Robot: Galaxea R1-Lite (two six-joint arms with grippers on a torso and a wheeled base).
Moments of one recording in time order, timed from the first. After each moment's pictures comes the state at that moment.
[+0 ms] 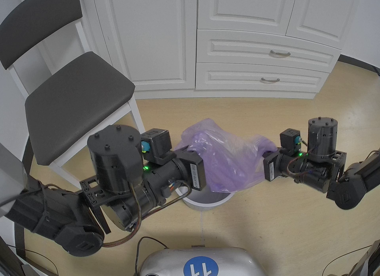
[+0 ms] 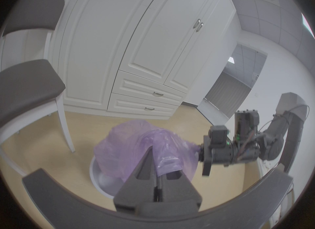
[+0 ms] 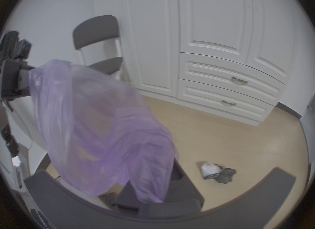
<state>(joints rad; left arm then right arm) -0.83 1.81 -0.71 -1.03 0.15 -0.24 0.50 1.78 -0.68 -0.82 -0.09 -0.15</state>
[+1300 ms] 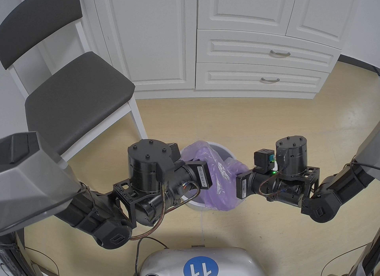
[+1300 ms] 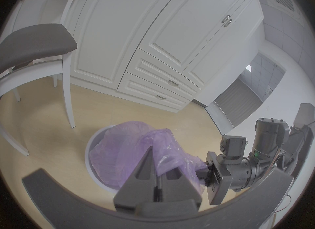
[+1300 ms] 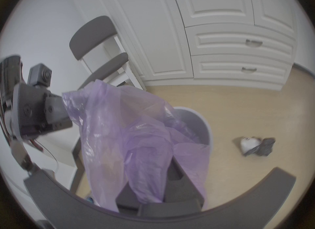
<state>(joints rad) -0.79 2.02 -0.79 -1.06 0.16 -0.46 0.61 1.94 -0.71 -0.86 -0.01 0.14</state>
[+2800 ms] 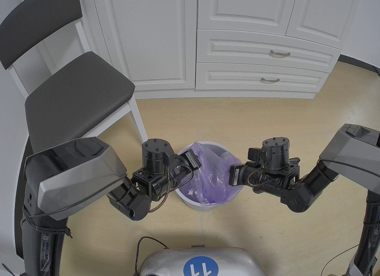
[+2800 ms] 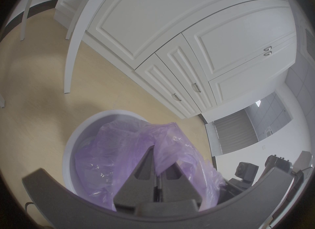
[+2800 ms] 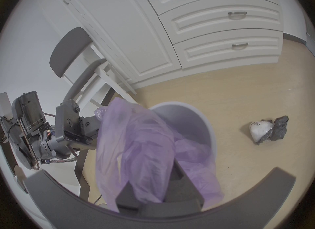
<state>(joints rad) -0.59 2.39 -1.08 -1.13 -0.05 -0.80 0.51 2.19 -0.88 -0.96 0.06 0.31</state>
